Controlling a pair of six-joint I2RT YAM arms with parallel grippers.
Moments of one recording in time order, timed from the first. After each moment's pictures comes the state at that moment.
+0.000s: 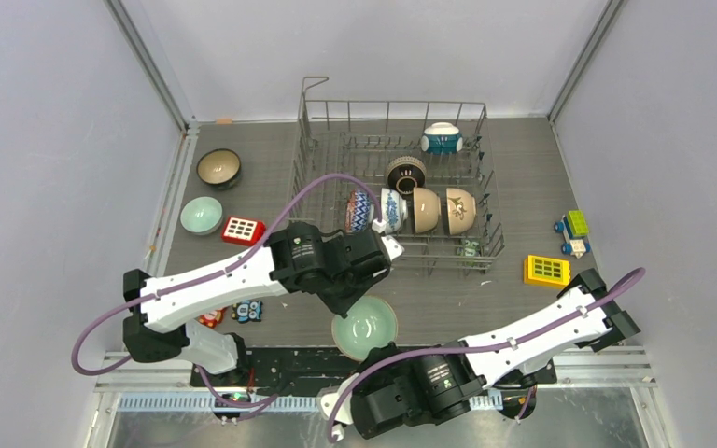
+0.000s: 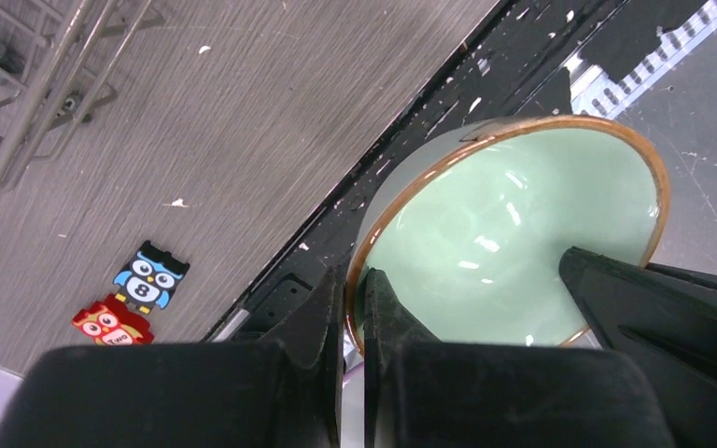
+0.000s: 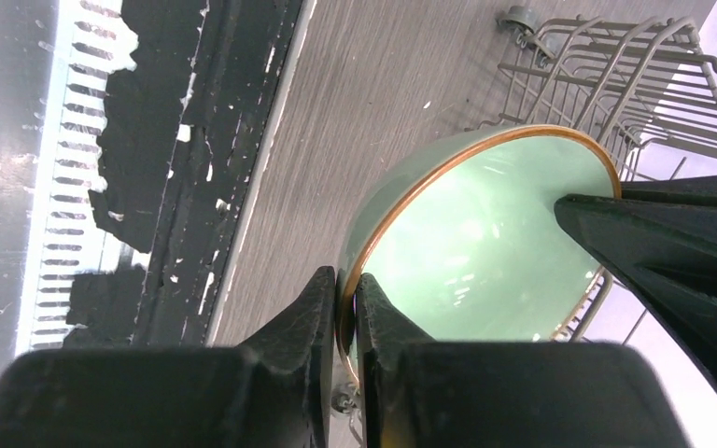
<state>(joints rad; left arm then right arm) -1.30 1.43 1.58 -1.37 -0.12 -0.40 1.93 1.42 1.32 -1.02 0.58 -0.29</state>
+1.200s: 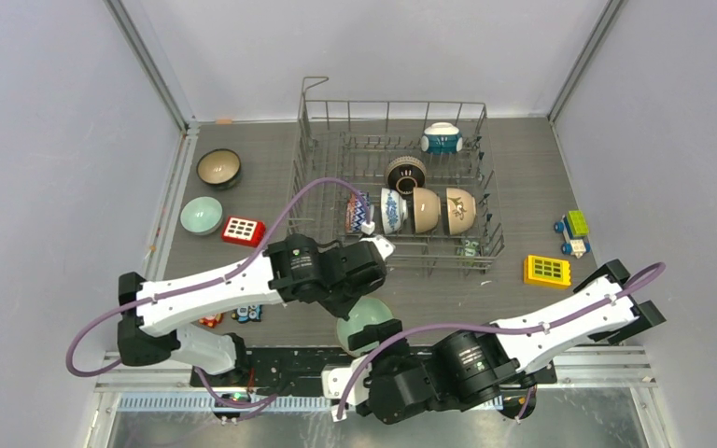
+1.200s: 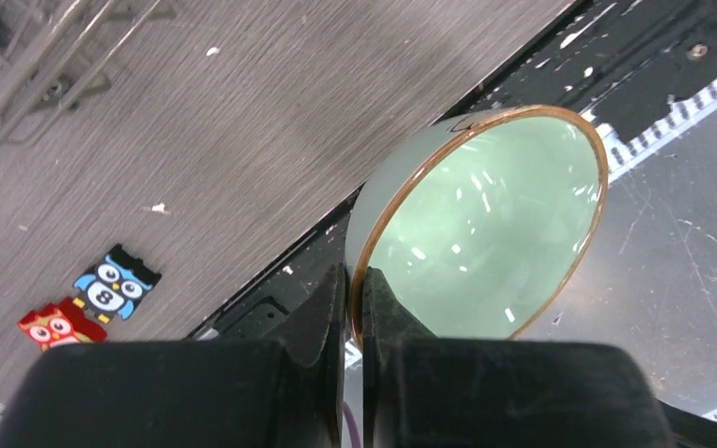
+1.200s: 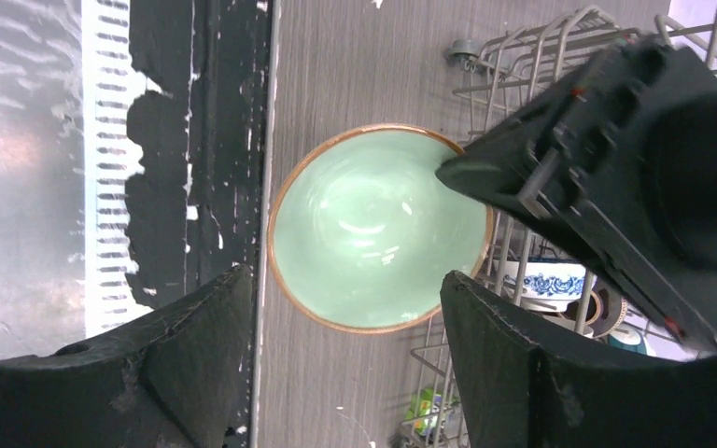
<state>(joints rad) -1.30 1.38 1.45 -1.24 -0.19 -0.52 1.92 1.31 1.31 -0.92 0.62 -0.17</state>
